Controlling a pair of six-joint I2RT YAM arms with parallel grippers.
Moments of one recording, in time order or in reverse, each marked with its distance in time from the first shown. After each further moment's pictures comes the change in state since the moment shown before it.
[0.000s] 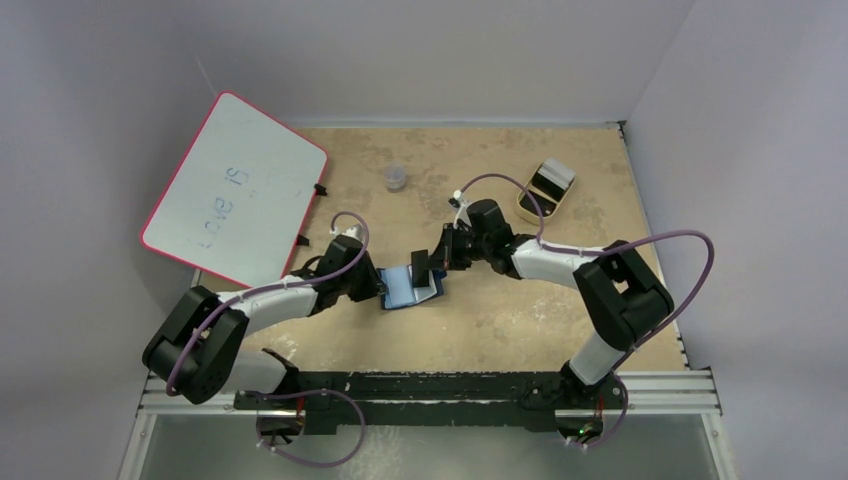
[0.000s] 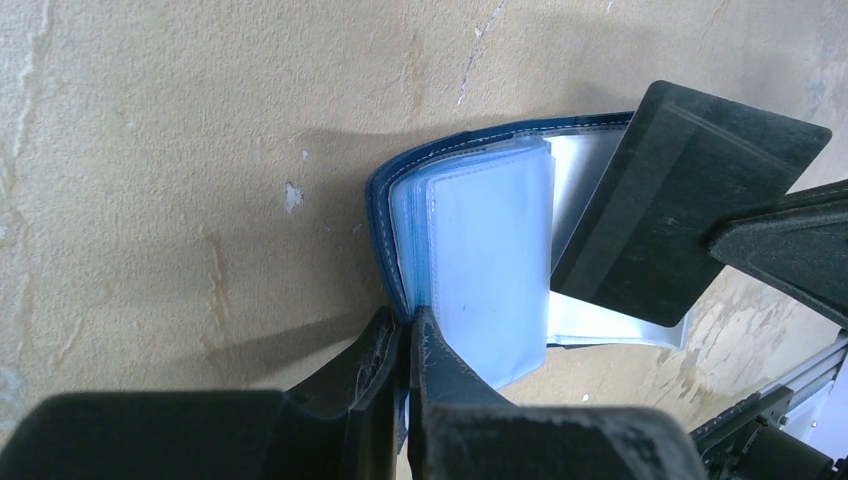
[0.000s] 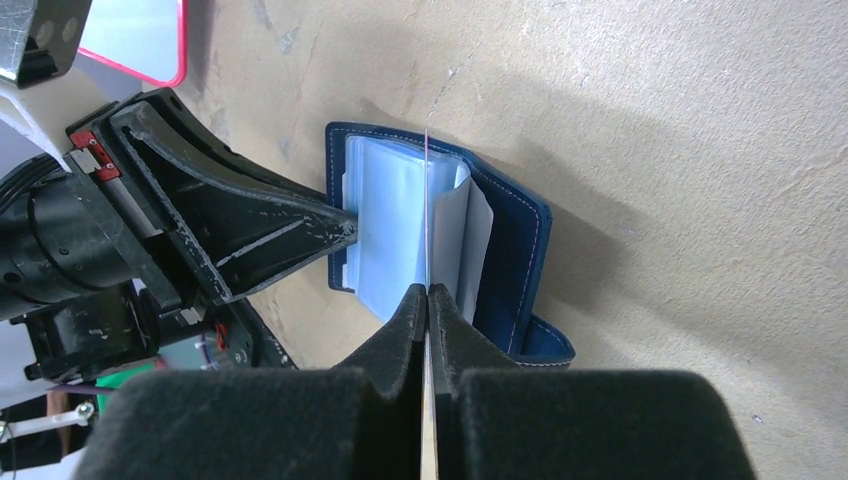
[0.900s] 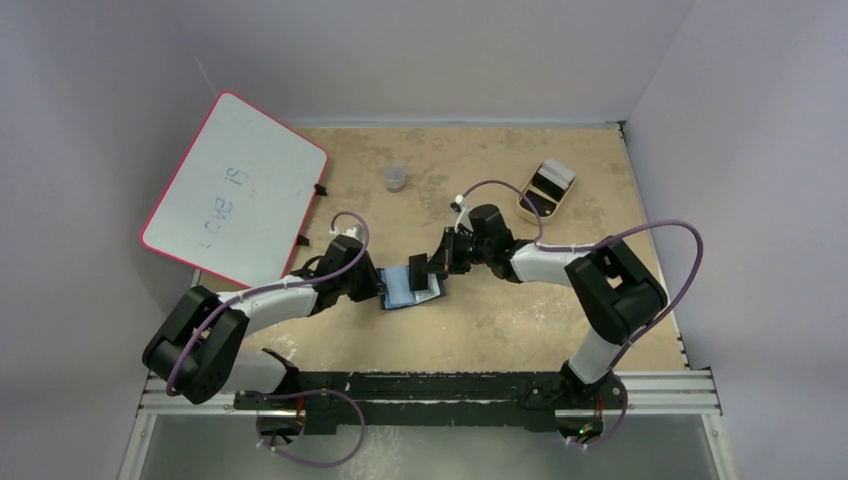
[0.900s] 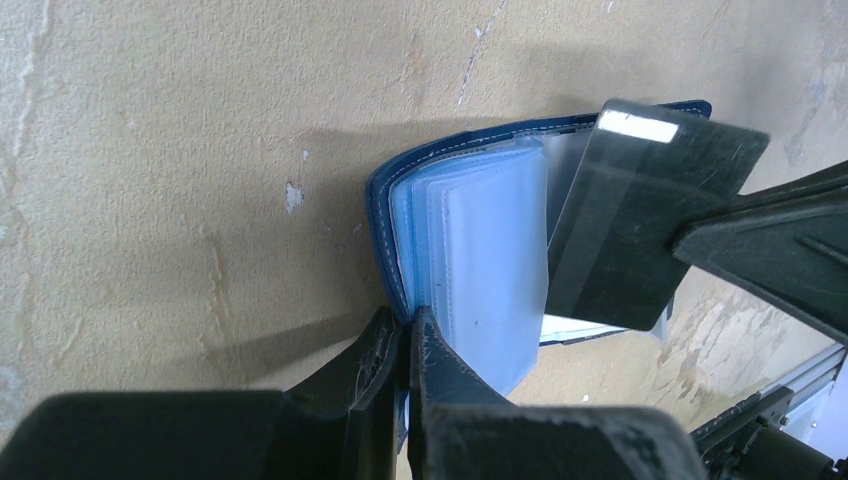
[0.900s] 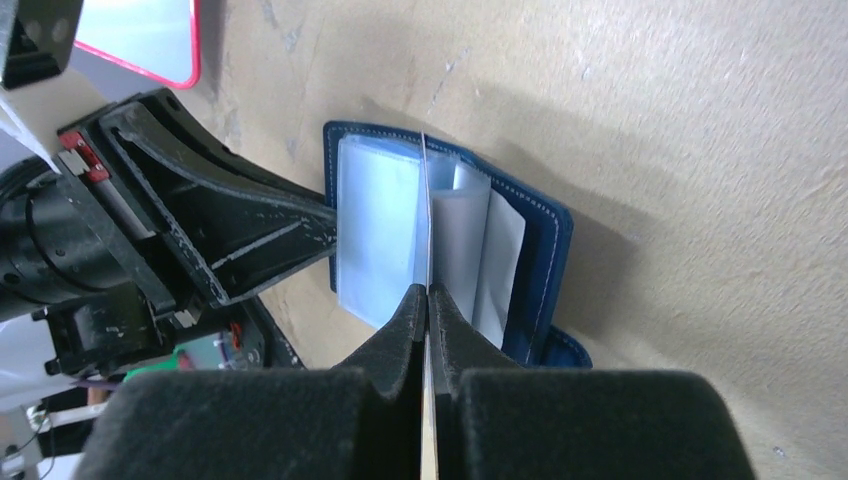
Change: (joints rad) left arm 0.000 0.000 0.000 0.000 0.000 0.000; right arm -0.003 0.043 -0.041 0.117 -0.040 0.049
